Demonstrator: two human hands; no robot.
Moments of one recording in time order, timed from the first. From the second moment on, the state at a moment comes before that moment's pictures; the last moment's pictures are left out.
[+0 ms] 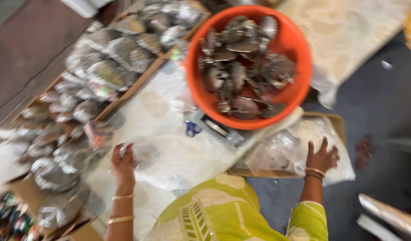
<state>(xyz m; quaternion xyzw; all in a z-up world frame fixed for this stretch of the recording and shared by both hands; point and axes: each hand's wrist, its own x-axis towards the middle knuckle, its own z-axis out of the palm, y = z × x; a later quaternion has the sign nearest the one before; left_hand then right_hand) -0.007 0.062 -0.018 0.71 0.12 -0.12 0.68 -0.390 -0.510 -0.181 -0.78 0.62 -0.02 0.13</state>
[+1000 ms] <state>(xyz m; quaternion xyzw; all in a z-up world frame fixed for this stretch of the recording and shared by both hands) -0.022 0.071 0.008 0.79 -0.06 -0.08 0.60 -0.177 -0.285 -0.014 -0.78 0.02 -0.28 0.55</state>
